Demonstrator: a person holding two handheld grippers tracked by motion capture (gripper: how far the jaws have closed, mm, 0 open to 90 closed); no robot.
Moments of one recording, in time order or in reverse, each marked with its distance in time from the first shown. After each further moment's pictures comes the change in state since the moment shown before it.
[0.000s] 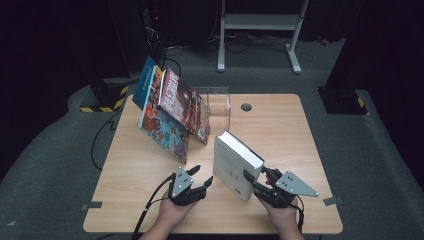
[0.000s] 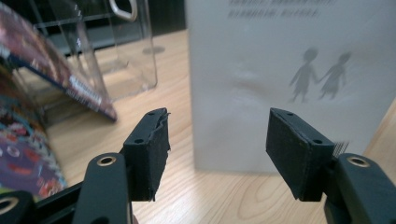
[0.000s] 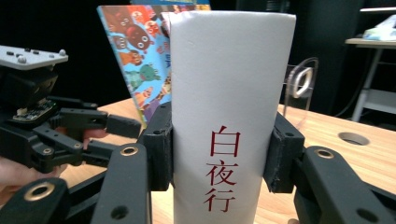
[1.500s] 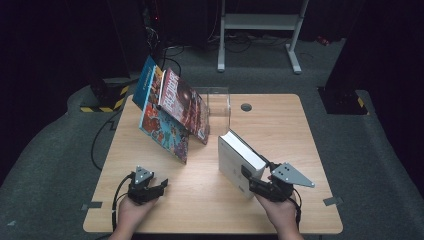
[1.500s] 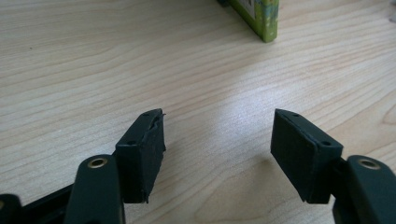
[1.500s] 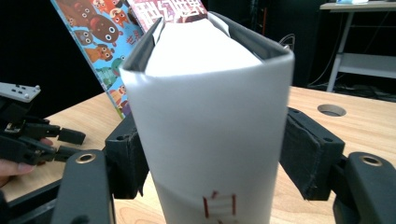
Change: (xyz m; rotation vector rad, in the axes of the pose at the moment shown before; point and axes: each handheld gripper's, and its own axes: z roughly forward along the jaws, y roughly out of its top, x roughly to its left) left arm 0.100 -0.055 -0.052 0.343 0.230 -0.169; right arm 0.004 0.021 0.011 0.113 -0.105 0.080
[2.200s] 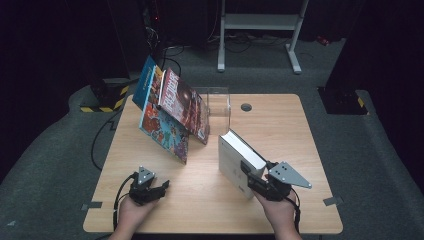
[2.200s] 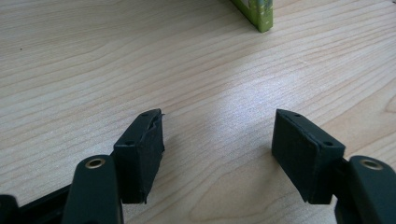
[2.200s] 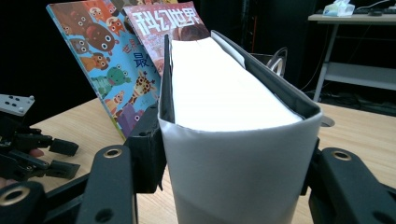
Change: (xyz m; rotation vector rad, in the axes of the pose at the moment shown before) left arm -0.003 0.001 0.001 0.025 0.005 0.036; right arm 0.010 0.010 0.001 -0.017 -0.039 -0.023
